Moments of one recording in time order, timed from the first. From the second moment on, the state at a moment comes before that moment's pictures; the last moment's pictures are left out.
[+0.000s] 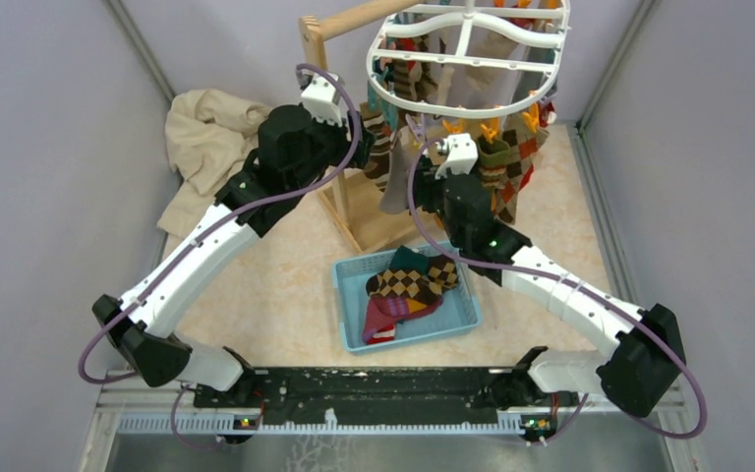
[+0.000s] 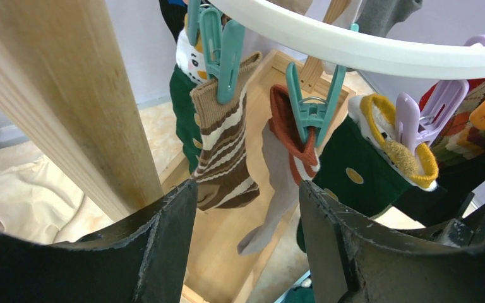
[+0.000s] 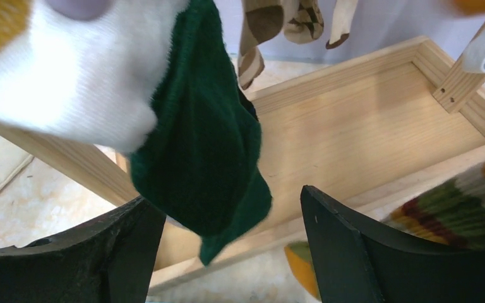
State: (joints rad) left arm -0.71 1.43 1.58 -0.29 -0.22 -0.18; right arm 0.72 1.22 0.98 0.07 0.47 0.19
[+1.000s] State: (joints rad) left arm -0.56 1.44 1.57 -0.25 -0.10 -0.16; right arm 0.63 1.32 0.98 0.22 0.21 0.19
